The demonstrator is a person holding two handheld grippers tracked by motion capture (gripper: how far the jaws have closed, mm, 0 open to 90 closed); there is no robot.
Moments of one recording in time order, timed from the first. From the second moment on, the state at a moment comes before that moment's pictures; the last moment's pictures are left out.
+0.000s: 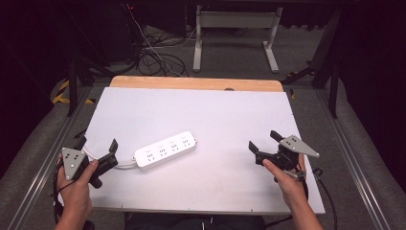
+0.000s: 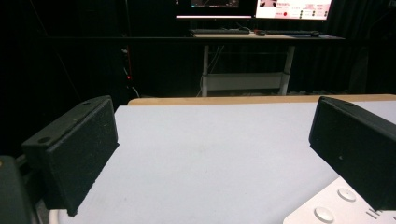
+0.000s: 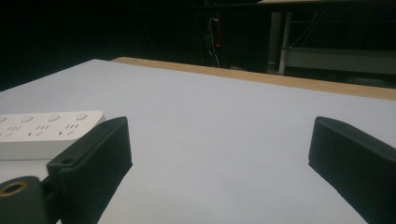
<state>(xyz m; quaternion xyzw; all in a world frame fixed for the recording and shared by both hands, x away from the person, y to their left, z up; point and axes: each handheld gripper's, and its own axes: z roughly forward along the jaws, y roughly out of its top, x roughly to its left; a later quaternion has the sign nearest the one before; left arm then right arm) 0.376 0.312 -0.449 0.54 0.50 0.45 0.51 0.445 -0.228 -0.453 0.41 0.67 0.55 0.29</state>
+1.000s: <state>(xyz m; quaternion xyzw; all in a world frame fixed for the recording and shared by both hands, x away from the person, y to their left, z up) 0.391 0.293 -0.446 0.55 0.47 0.46 0.52 0.437 -0.237 -0.454 0.41 0.67 0.55 0.29</state>
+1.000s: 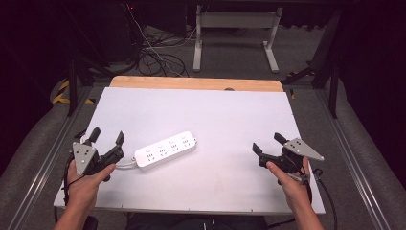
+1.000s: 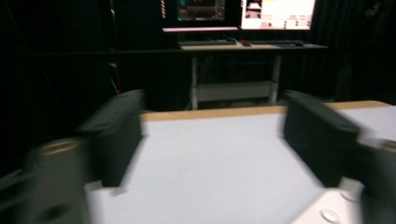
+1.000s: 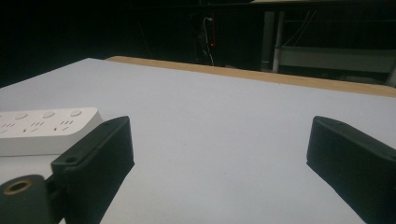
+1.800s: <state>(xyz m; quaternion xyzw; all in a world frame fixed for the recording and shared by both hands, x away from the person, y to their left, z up) 0.392 0.294 -0.433 0.67 0.43 0.32 0.51 0.435 -0.240 -0.453 0.42 0.66 0.55 0.29</state>
